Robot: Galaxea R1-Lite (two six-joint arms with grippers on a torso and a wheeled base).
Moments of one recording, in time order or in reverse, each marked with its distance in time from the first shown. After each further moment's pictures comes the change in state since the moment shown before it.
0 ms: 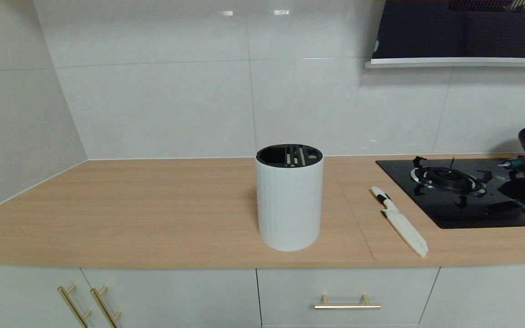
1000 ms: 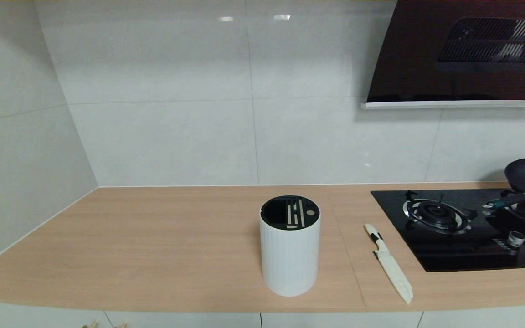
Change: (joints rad) left arm 0.000 0.000 0.000 0.000 0.000 -0.001; right arm 0.000 0.000 0.000 0.000 0.000 0.000
